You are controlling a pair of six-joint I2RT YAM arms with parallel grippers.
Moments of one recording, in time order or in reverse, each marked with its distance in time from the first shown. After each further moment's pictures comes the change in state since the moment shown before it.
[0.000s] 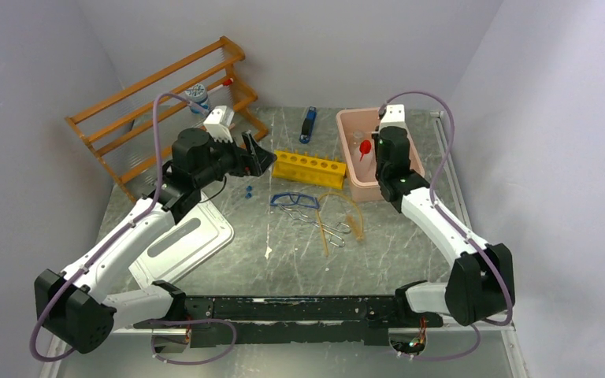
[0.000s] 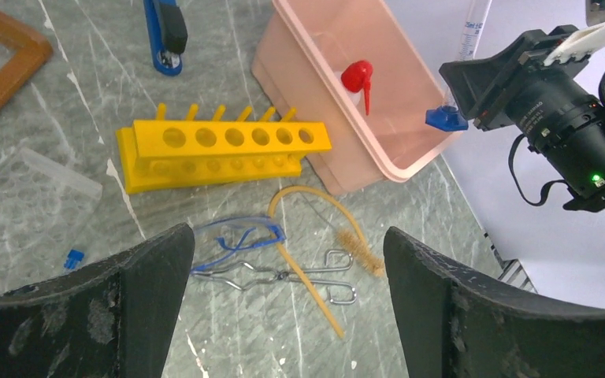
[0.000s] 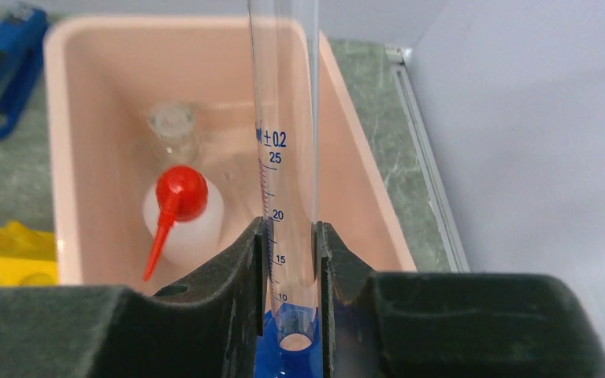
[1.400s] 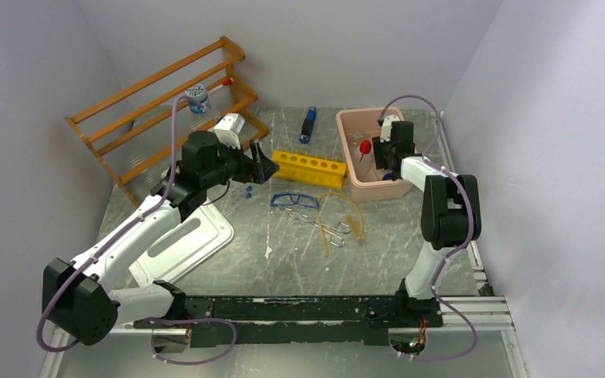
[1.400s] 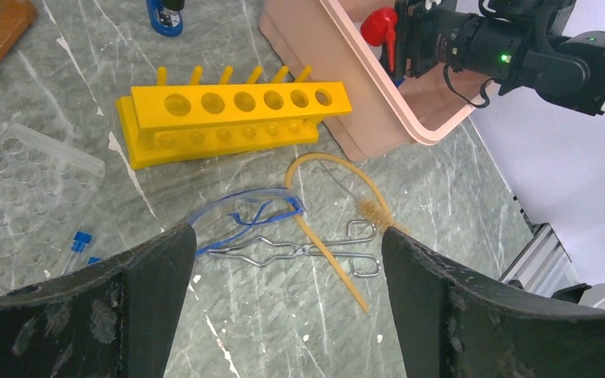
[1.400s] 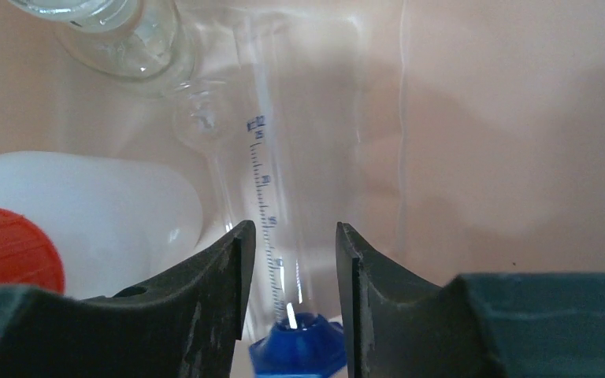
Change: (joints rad) left arm 0.000 0.050 -0.045 -0.005 0.050 0.069; right arm -0.294 0.551 0.177 -0.056 -0.539 -0.069
